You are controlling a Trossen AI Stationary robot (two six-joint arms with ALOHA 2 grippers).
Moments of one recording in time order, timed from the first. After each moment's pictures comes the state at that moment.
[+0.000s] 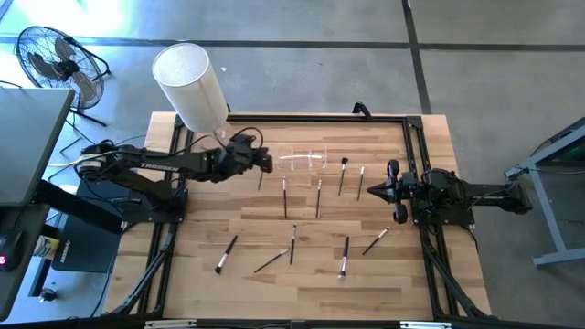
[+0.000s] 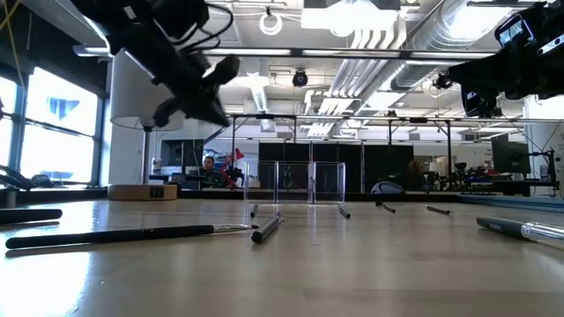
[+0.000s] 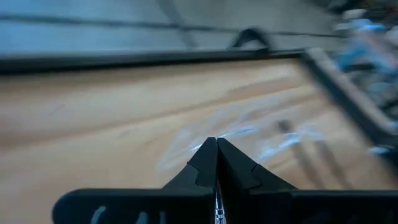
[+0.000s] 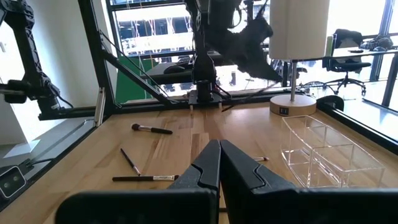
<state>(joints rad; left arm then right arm) 0.17 1.29 0.70 0.10 -0.54 -0.77 -0.03 0.01 0.01 0.03 -0.03 0.10</state>
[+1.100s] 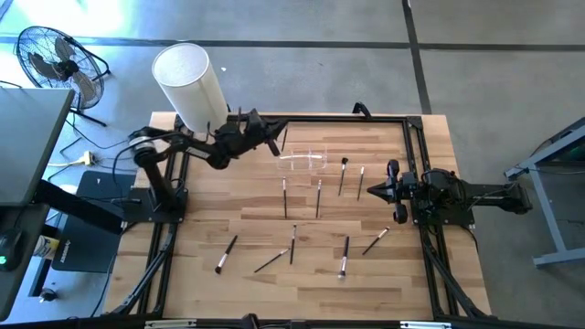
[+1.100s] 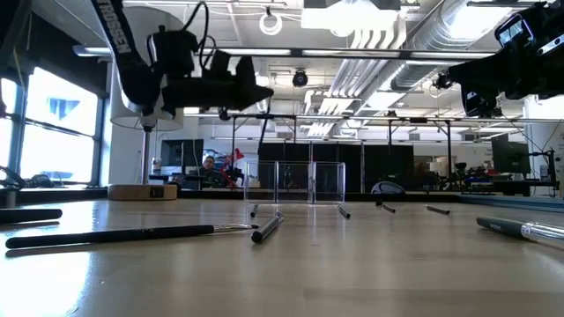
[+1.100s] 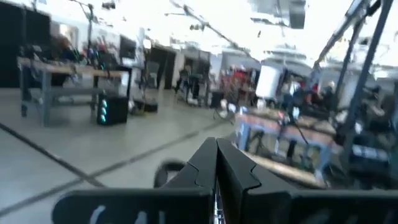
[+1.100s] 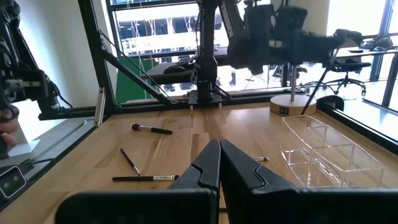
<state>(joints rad) 0.49 1.76 0.66 1.34 0.02 -0.19 -0.03 0.01 0.01 0.03 -0.03 0.10</state>
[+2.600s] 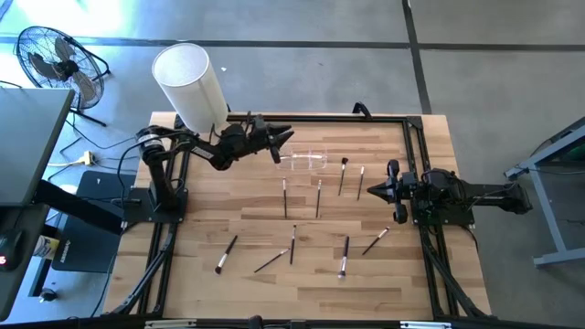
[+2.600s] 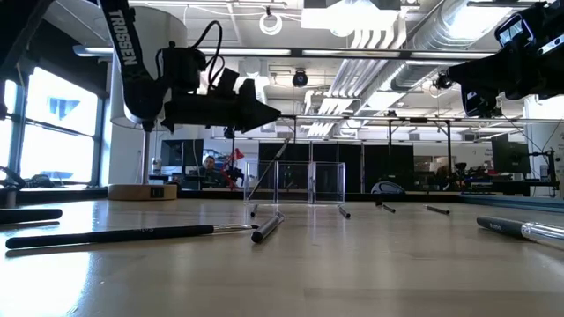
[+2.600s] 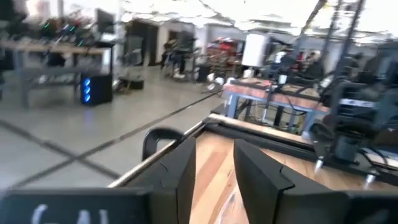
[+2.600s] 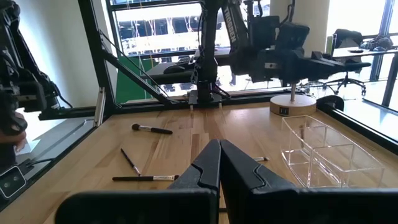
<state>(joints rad) 0.50 1.81 0.66 1.30 0.12 -0.14 -0.03 0.01 0.01 0.03 -0.03 0.10</state>
